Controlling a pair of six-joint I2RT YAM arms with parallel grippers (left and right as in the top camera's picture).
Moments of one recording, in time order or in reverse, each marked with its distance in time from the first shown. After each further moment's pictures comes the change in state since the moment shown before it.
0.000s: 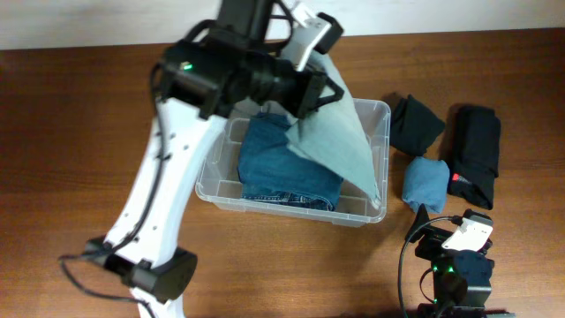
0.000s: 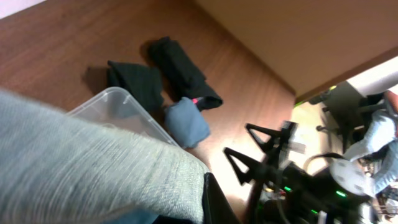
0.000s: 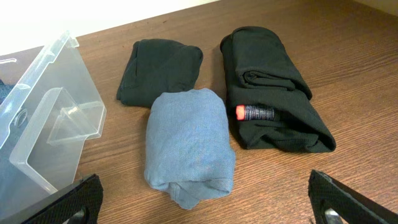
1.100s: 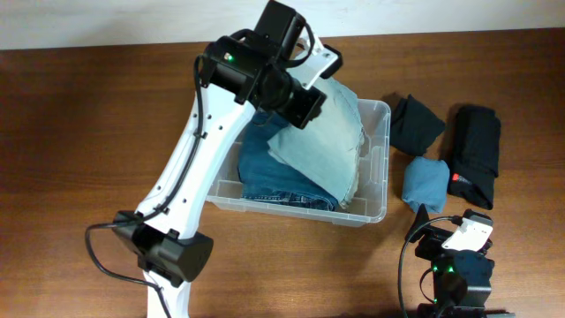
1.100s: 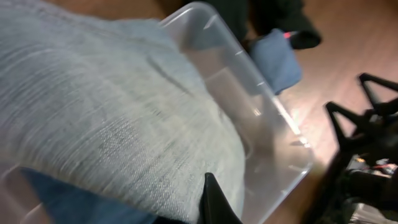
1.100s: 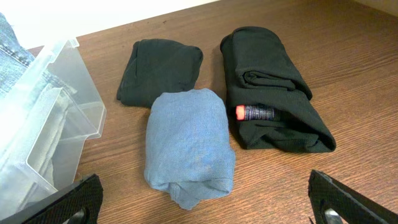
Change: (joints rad) left arm -0.027 0.111 -0.001 -0.172 -0.335 0.133; right arm 0.000 0.000 0.000 0.000 0.000 0.000
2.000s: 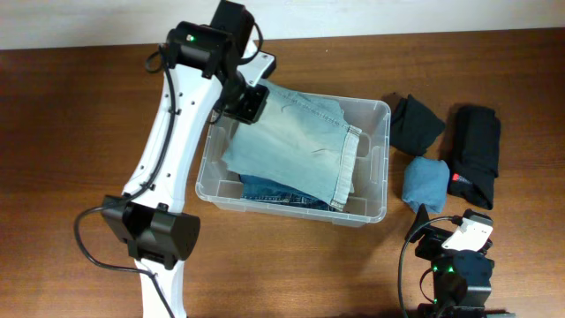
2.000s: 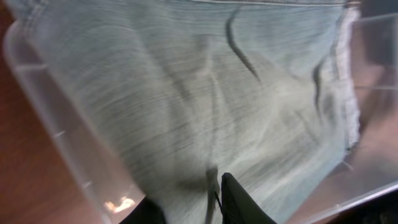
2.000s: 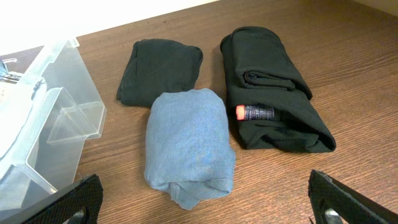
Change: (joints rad) left arm 0.179 0.065 0.000 -0.197 -0.226 -0.046; right arm 0.000 0.000 0.000 0.000 0.000 0.001
